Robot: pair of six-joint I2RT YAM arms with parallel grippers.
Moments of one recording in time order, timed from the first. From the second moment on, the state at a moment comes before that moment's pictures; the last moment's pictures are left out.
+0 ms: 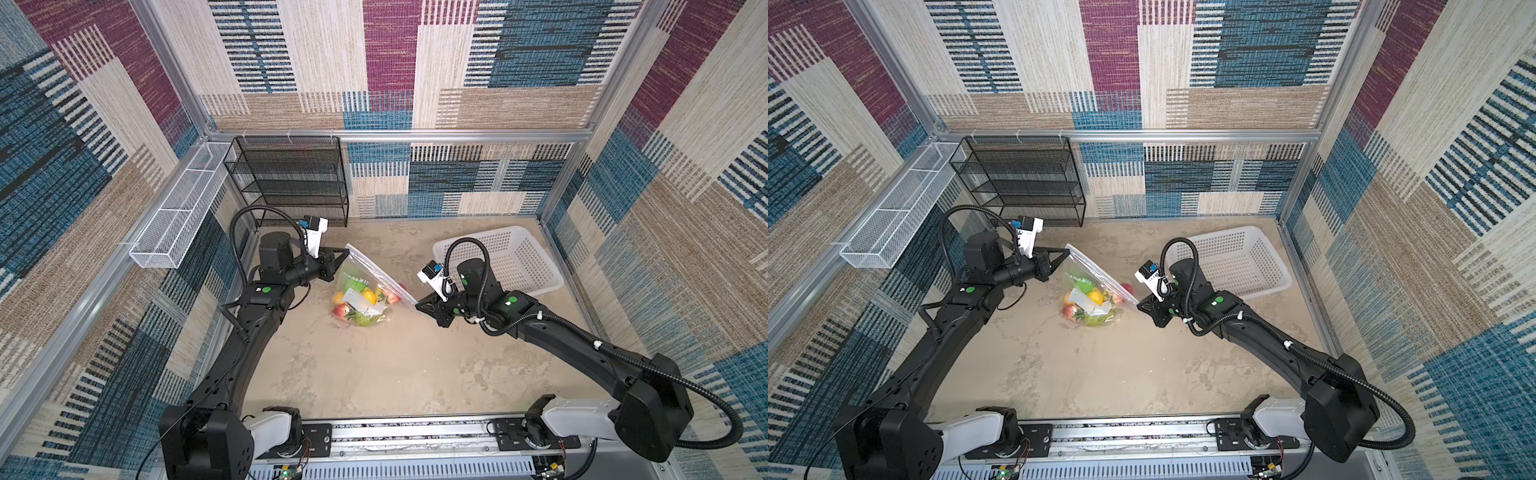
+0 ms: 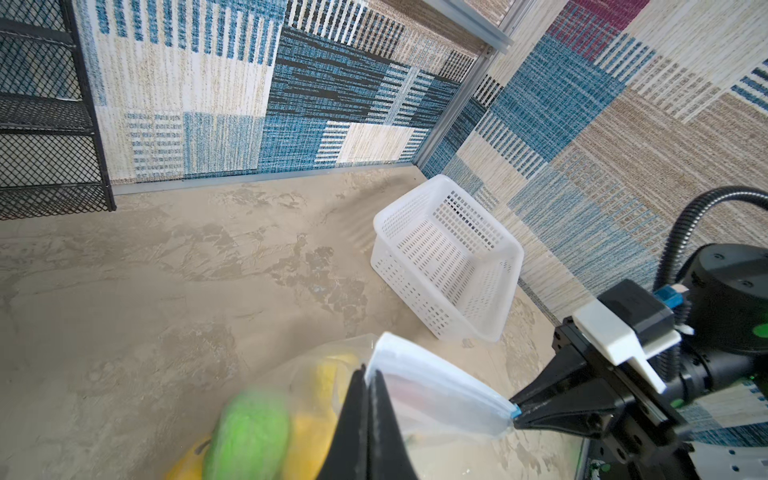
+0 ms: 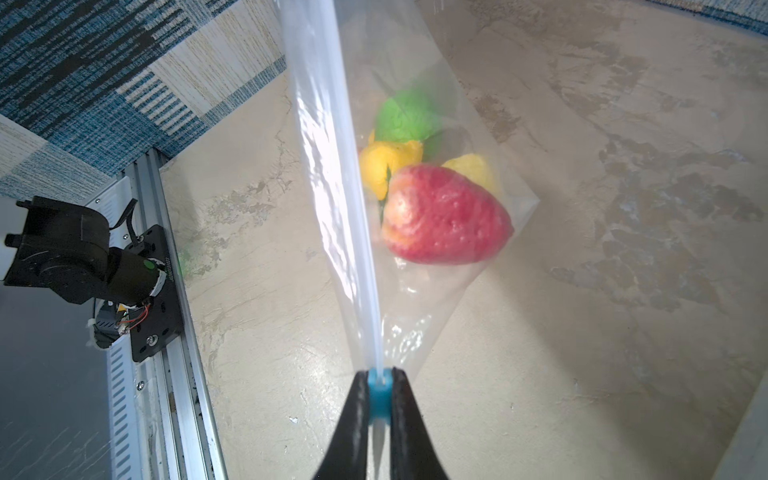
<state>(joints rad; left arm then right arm) -0.09 1.22 1.04 -0.19 0.67 -0.21 0.62 1.29 0.94 -0.35 -0.44 -0.01</state>
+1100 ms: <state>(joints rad) -0.09 1.24 1.04 -0.13 0.63 -0.24 0.62 1.36 1.10 -0.22 -0.39 0.05</state>
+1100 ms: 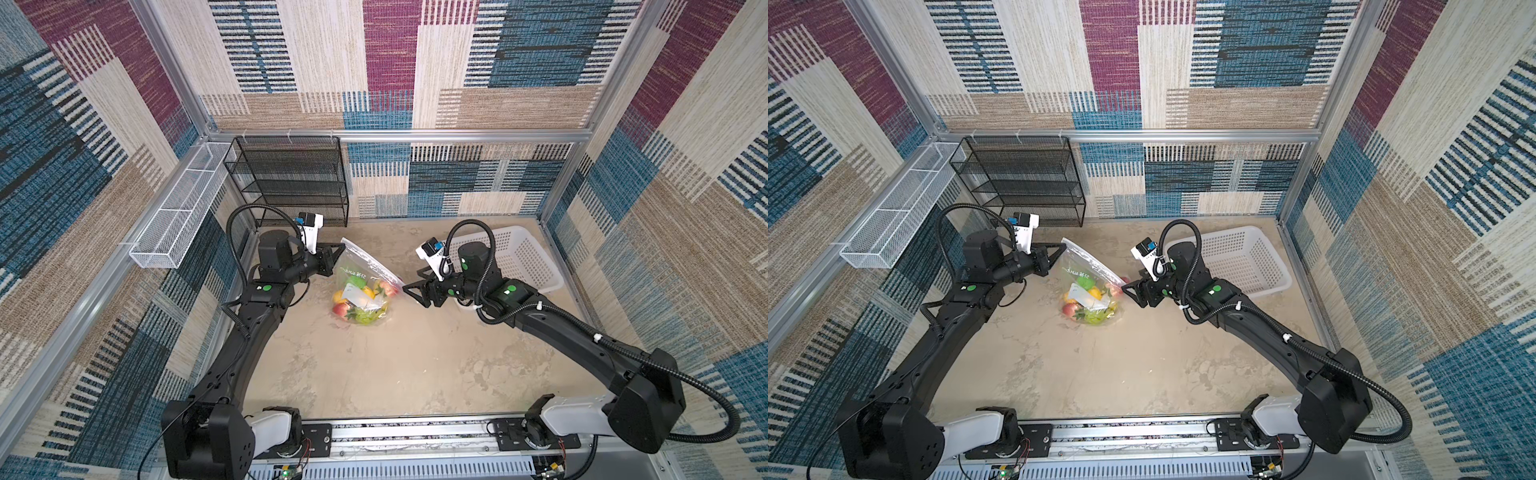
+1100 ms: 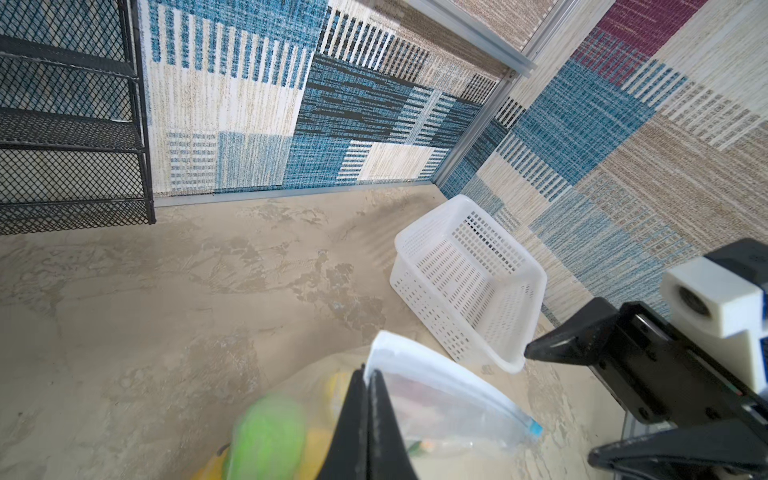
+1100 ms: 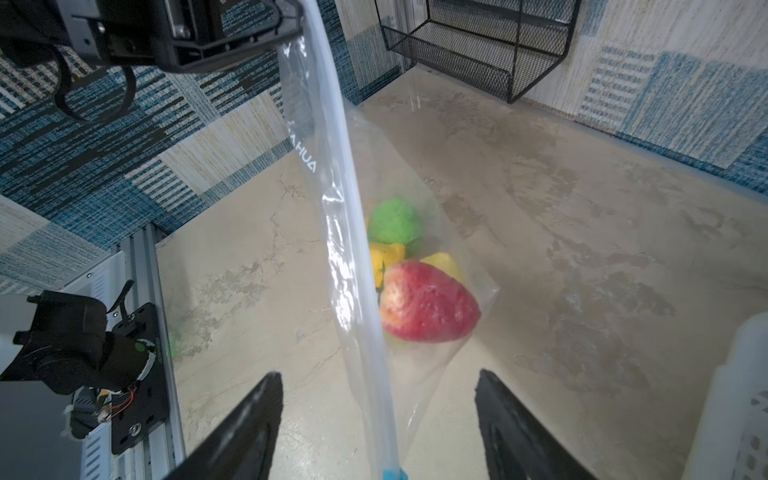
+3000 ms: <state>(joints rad) 0.26 1.26 0.99 -0.09 0.41 -0.44 0.77 1.67 1.45 -0.38 -0.58 0.02</state>
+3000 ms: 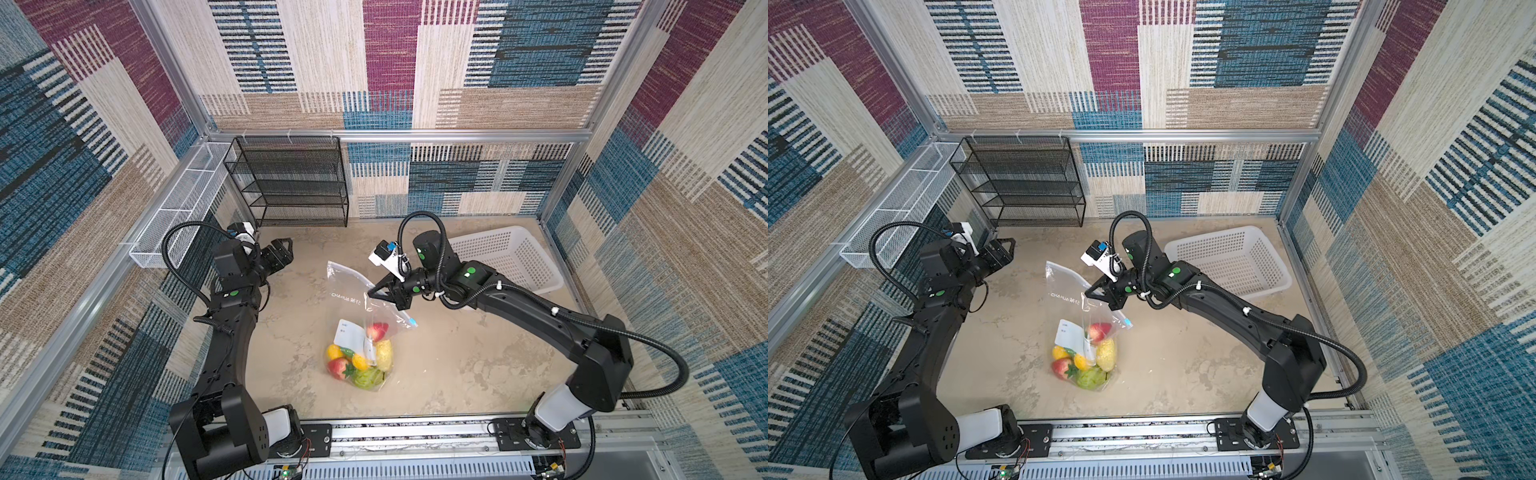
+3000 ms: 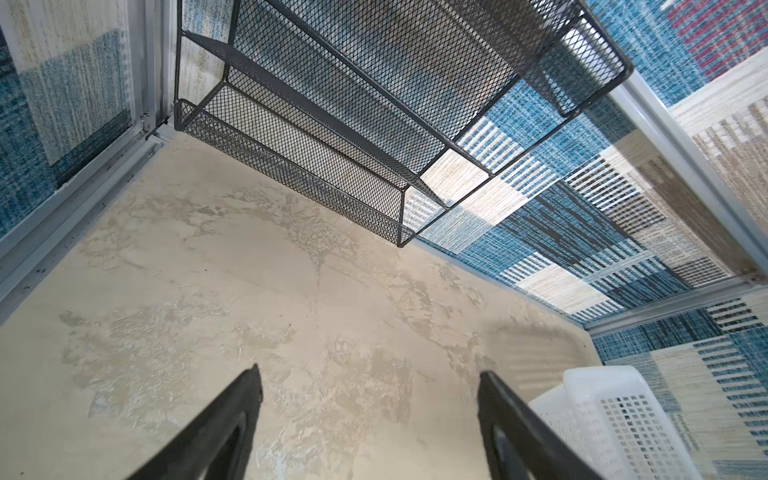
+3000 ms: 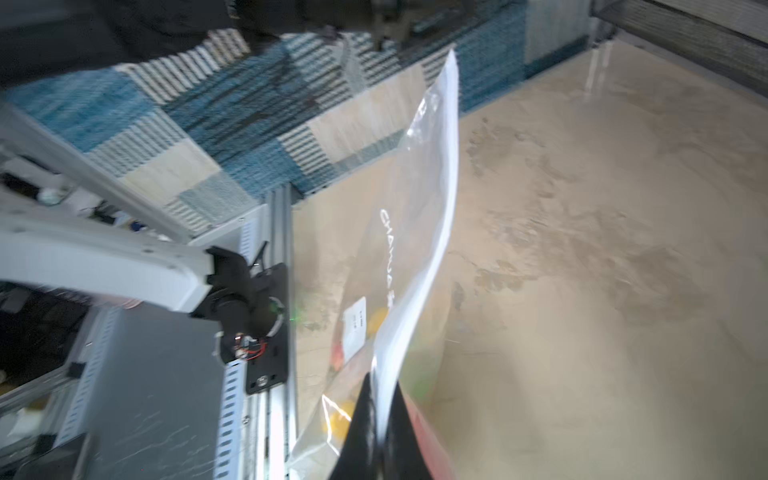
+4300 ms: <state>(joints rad) 0.24 1.23 0.97 -0.02 0.52 -0.54 0.41 1.64 1.21 -0.30 0.34 0.10</state>
